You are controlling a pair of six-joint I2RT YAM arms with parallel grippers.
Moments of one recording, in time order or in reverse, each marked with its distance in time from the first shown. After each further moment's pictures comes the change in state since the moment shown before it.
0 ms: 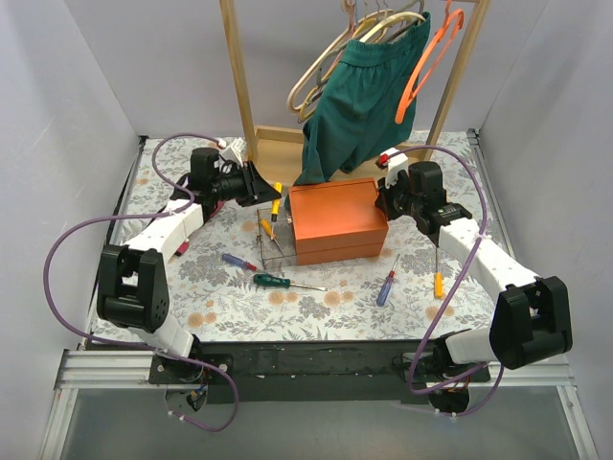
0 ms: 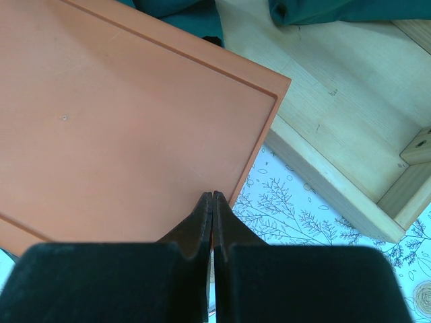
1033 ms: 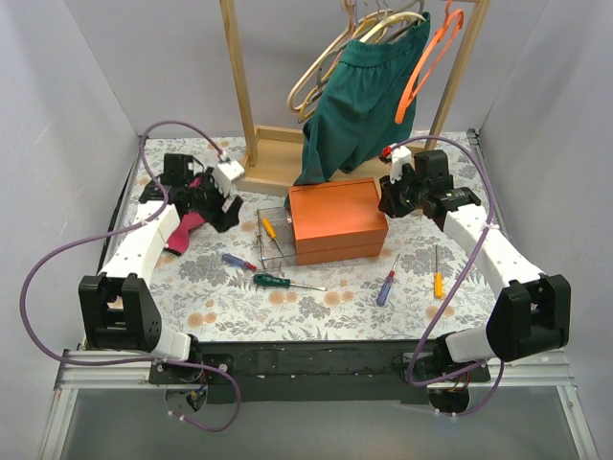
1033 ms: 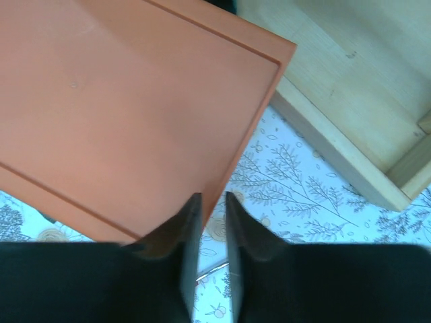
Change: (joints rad) left arm 0.126 -0.126 0.098 -0.558 -0.255 1.117; right arm -0.040 0.032 0.164 -0.279 -0.067 -0.022
